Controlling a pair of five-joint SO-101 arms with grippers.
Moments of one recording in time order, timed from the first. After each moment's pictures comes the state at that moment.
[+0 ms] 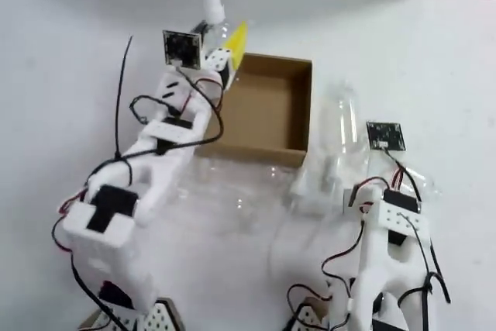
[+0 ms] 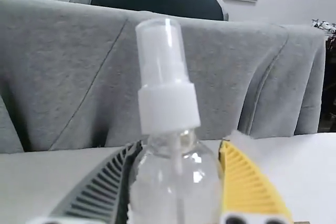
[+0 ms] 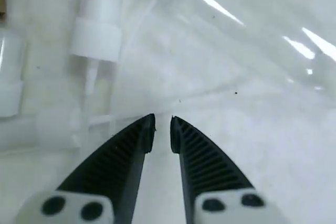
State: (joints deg) left arm 9.8 18.8 27.7 -35.6 8.7; right arm 15.6 -35.5 68.0 45.8 18.1
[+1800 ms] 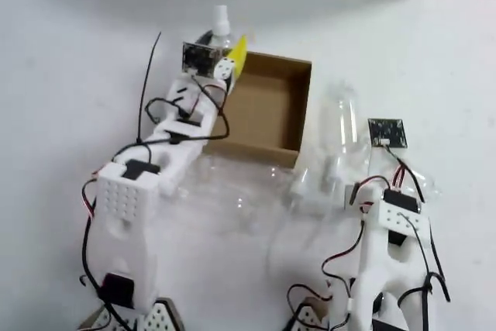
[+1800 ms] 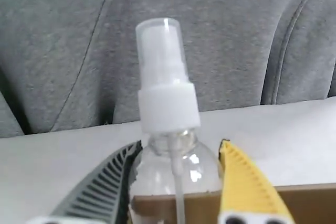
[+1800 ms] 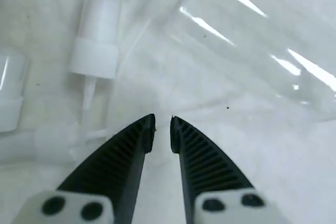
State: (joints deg) left arm 8.7 43.2 11.9 -42.0 2.6; right arm 15.6 -35.5 68.0 42.8 18.1
